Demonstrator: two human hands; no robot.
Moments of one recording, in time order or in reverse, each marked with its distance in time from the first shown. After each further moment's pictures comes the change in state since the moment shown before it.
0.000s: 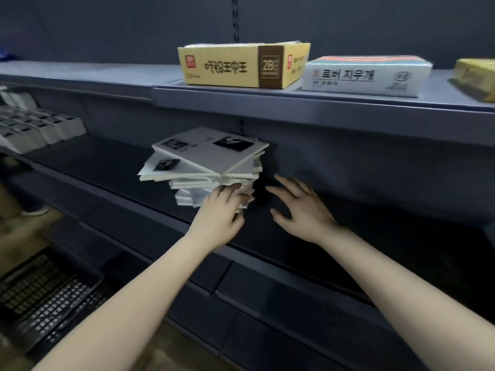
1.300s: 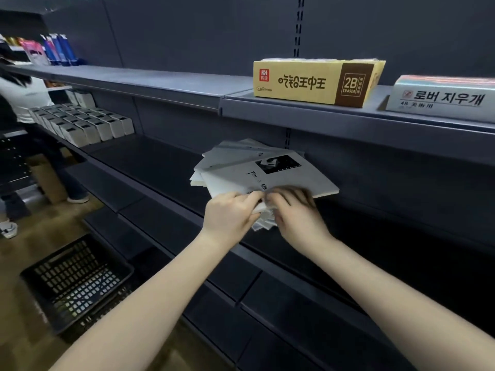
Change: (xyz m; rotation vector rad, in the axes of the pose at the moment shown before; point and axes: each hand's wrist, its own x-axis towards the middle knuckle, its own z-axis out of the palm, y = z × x) left_hand -0.017 -0.051 -0.039 0.205 0.363 0.013; right_hand 0.063 -0.075 0.046 0.017 0.487 -0.273
